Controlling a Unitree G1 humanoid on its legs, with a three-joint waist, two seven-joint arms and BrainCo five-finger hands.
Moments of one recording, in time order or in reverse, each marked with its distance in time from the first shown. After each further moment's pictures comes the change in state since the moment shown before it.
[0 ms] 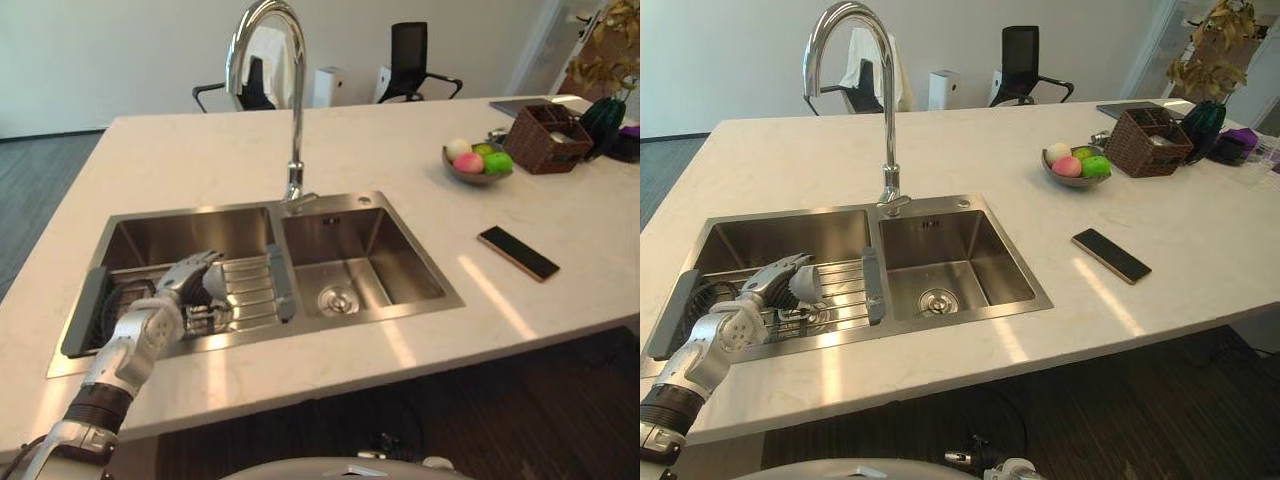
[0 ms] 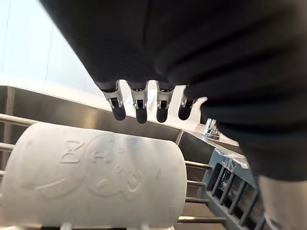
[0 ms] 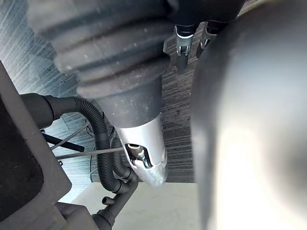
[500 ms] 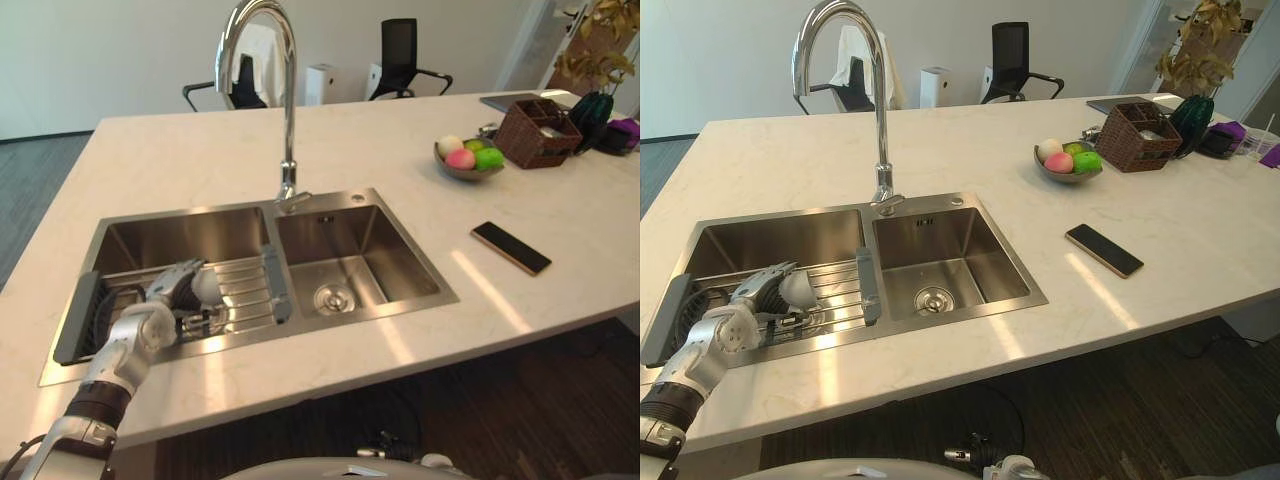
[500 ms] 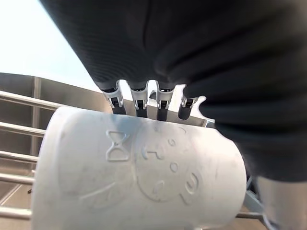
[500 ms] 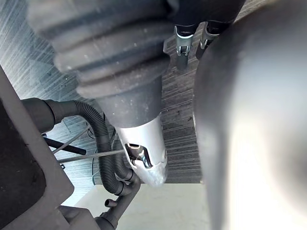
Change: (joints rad) left arm -0.032 0.000 0.004 0.121 0.005 0.039 0.050; right arm -0.009 -0.001 0.001 0.000 0.000 0.006 0.002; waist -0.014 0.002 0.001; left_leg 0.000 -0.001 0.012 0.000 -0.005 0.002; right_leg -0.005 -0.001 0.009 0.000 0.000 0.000
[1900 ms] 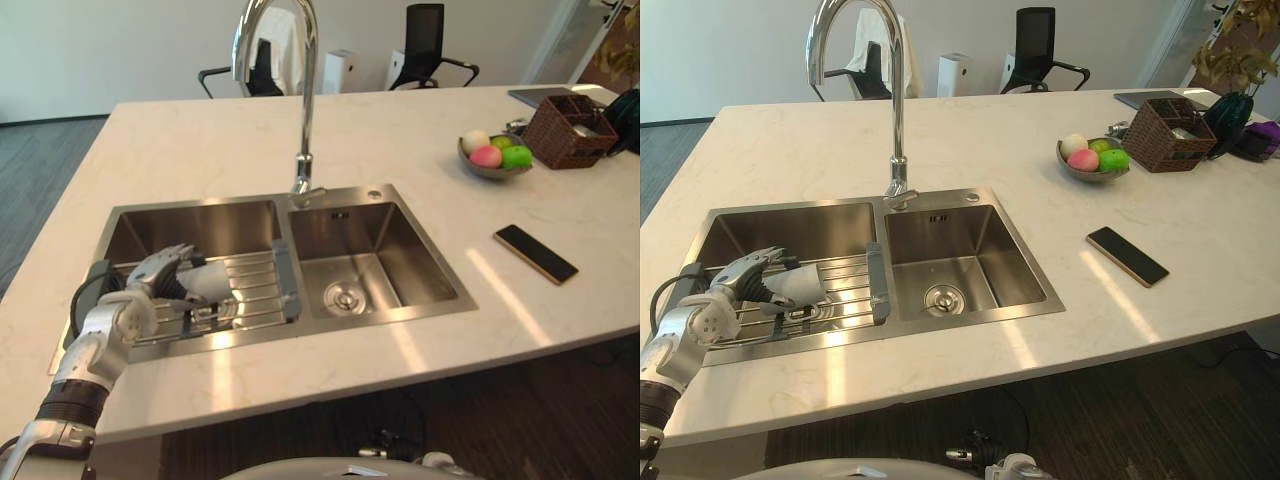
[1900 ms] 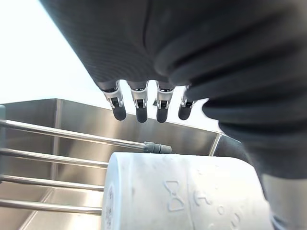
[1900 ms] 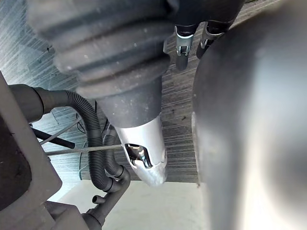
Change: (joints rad) left arm 0.047 0.073 0.096 -0.141 -0.011 -0.061 -0.100; right arm -0.004 -0.017 0.021 -0.005 0.000 -0.005 0.002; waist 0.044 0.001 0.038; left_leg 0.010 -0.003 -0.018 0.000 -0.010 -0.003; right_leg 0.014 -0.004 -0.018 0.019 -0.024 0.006
